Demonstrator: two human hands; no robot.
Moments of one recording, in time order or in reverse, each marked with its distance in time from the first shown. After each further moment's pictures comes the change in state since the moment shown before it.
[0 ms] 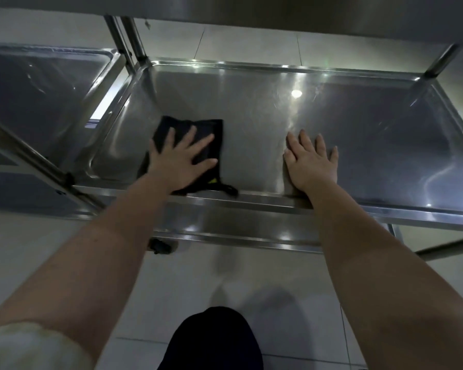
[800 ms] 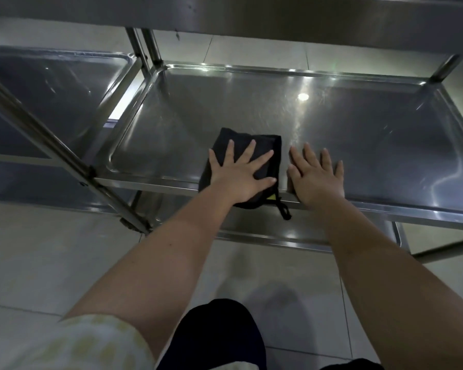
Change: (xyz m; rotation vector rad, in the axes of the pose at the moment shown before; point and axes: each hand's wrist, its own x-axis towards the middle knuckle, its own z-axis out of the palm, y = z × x) left_hand -0.034 0.103 0.002 -0.026 -0.151 0.140; right_hand -0.048 -0.002 0.003 -0.043 -0.074 -0.033
